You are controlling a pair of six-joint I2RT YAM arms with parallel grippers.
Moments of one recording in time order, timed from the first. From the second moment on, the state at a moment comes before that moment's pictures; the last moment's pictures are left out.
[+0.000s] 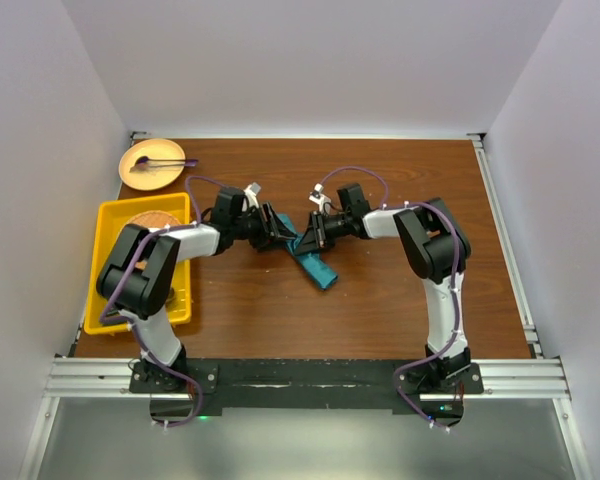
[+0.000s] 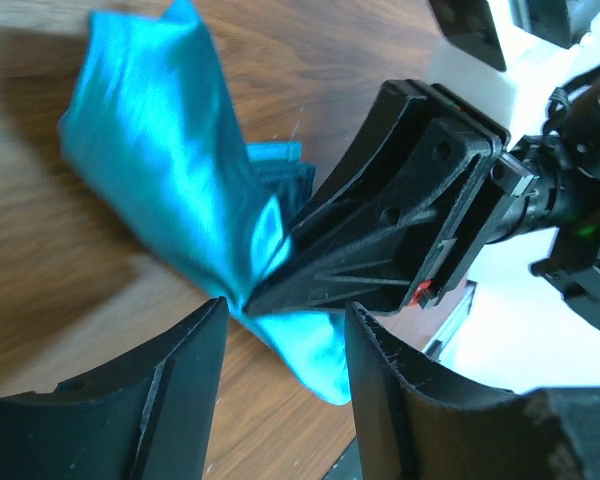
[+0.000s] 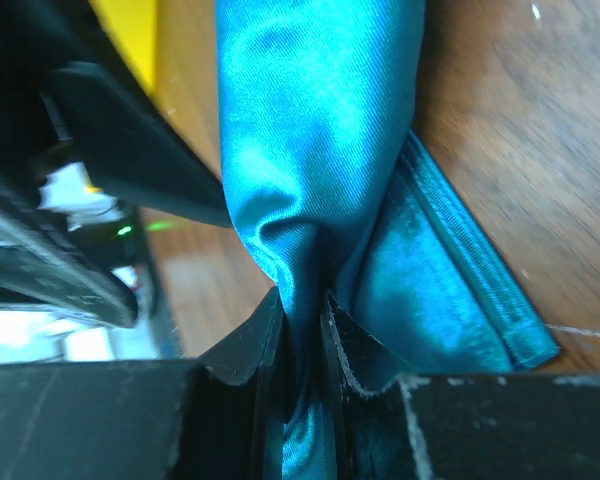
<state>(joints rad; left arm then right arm) -0.34 1.75 0.87 0.17 0.55 -0.86 0.45 2.16 1.22 0.09 -0.92 0.46</state>
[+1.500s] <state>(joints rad) -0.29 1.53 0.97 -0.15 0.21 -0.89 0.76 1.87 1.32 -0.45 0.13 0.10</state>
